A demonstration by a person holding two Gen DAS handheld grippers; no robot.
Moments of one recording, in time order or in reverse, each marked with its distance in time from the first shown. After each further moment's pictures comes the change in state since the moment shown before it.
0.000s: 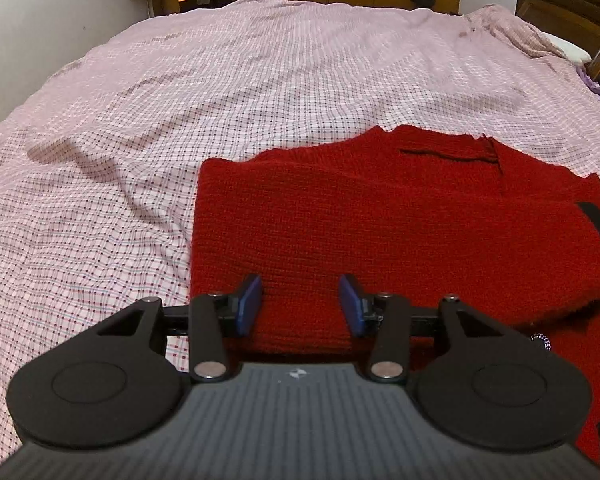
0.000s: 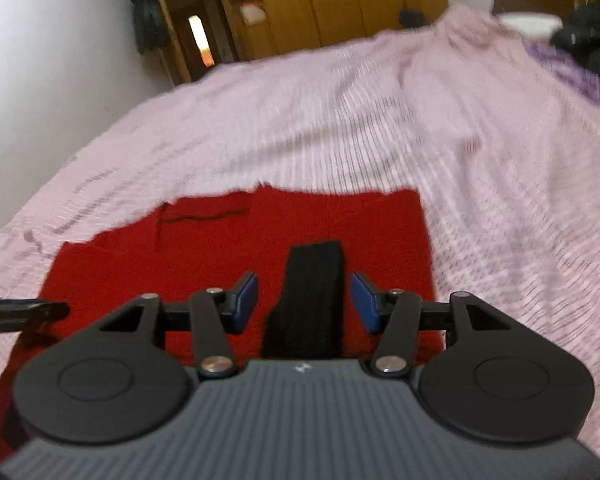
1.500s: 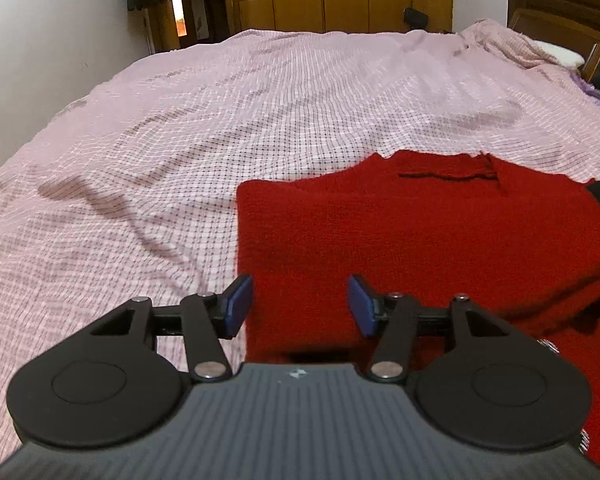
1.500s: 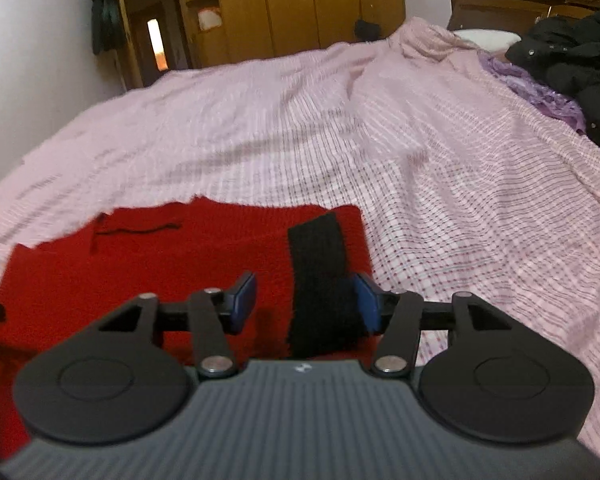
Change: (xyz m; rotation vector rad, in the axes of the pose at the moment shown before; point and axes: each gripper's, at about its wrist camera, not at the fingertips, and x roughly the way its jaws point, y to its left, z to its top) left arm -0.018 -0.003 -0.002 0.050 -0.098 0.027; right arm -0.025 -0.002 0.003 -0.043 -0.099 -0.130
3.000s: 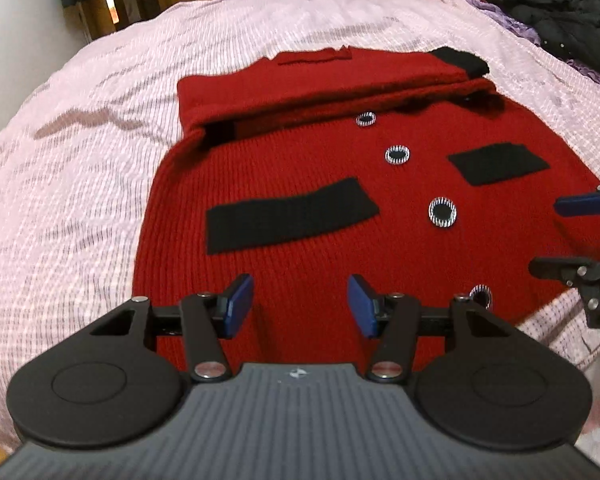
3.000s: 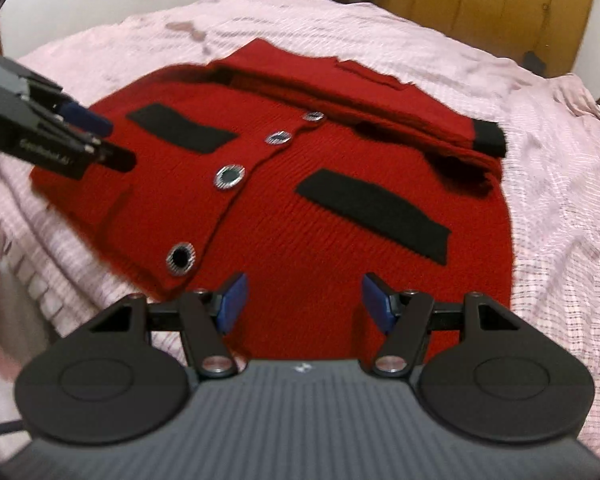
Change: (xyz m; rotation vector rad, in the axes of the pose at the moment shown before) left arm -0.165 -0.040 -0.144 0.169 0.132 -0.138; right arm -0.167 0.074 -0.154 -0.567 0.192 0.242
